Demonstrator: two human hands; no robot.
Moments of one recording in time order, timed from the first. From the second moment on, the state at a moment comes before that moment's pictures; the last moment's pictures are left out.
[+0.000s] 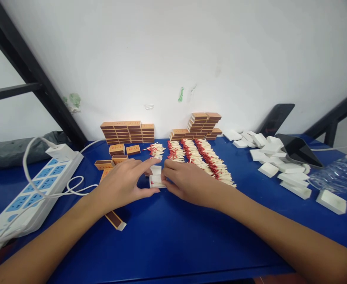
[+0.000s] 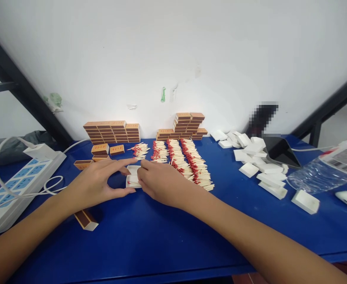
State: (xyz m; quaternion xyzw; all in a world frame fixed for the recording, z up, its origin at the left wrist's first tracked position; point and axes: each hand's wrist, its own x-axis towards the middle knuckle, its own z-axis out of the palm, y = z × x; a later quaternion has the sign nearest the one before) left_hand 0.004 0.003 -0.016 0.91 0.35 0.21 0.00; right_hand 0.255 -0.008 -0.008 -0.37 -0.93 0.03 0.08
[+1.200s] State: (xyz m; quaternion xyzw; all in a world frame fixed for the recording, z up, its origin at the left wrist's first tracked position) left_hand 0.006 0.007 -0.013 0.92 0.31 0.22 -0.01; right_hand 0.308 0.052 -0.035 -0.43 -0.89 0.02 0.13
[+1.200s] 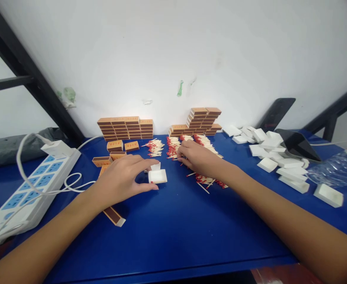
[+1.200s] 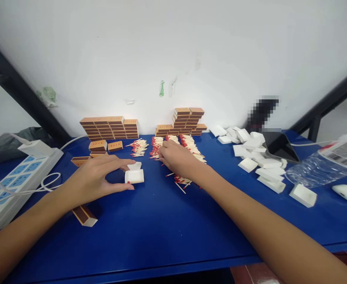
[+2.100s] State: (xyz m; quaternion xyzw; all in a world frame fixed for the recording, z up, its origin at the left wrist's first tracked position) left_hand 0.006 0.008 -0.020 0.92 0.28 0.27 -0.05; right_hand 0.256 -0.010 -0.016 -0.35 -0.90 0.09 0.23
